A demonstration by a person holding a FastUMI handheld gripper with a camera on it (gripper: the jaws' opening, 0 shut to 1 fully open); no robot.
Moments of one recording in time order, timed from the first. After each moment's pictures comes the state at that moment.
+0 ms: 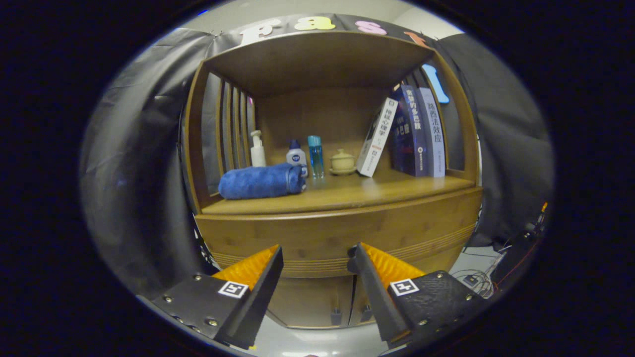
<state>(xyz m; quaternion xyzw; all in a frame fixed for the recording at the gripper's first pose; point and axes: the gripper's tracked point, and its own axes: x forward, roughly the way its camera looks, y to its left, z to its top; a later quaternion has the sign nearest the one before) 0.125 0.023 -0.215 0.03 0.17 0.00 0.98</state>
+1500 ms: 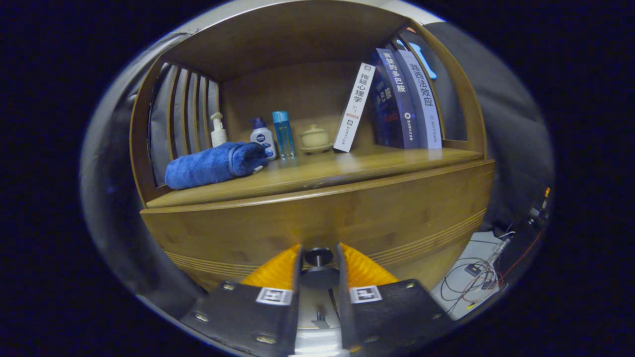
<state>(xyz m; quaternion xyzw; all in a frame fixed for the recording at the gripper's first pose) 0.182 -0.032 -0.259 0.05 0.20 -0.03 0.98</state>
